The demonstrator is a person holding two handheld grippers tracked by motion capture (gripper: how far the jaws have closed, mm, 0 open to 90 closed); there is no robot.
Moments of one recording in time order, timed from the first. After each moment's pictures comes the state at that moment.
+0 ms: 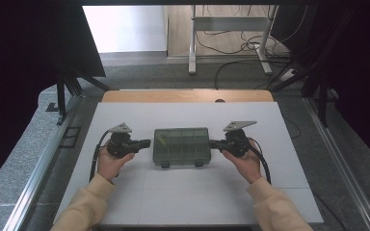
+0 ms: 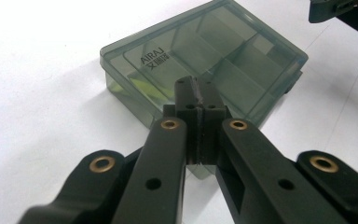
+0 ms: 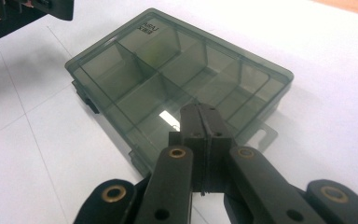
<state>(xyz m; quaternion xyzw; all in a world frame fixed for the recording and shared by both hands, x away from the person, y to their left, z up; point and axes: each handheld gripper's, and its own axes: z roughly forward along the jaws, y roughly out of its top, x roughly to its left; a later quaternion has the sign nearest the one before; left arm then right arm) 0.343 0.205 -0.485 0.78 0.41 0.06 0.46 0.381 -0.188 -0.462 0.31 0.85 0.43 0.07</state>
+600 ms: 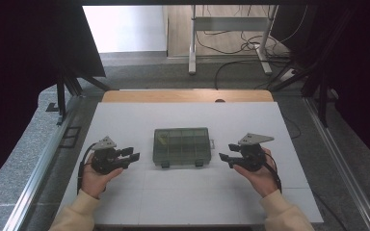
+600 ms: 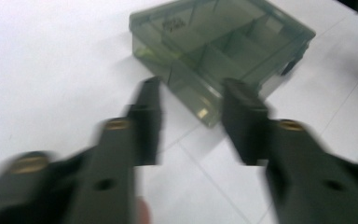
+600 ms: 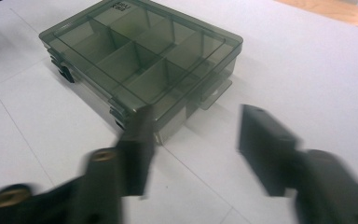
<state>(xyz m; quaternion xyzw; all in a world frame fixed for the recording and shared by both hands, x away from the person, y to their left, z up) 0.291 0.233 -0.497 0.77 0.44 0.10 0.45 0.339 -0.224 -0.465 0.33 0.83 0.41 0.15</state>
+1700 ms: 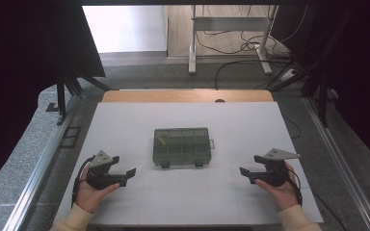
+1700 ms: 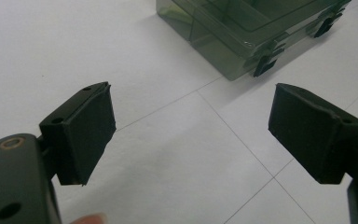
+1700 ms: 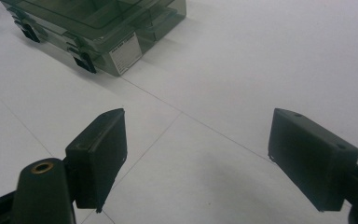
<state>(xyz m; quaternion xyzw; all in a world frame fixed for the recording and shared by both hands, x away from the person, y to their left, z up) 0.261 0.237 -0.516 0.77 0.46 0.15 0.42 0.316 -0.296 -0.498 0.38 0.81 0.42 0.15</state>
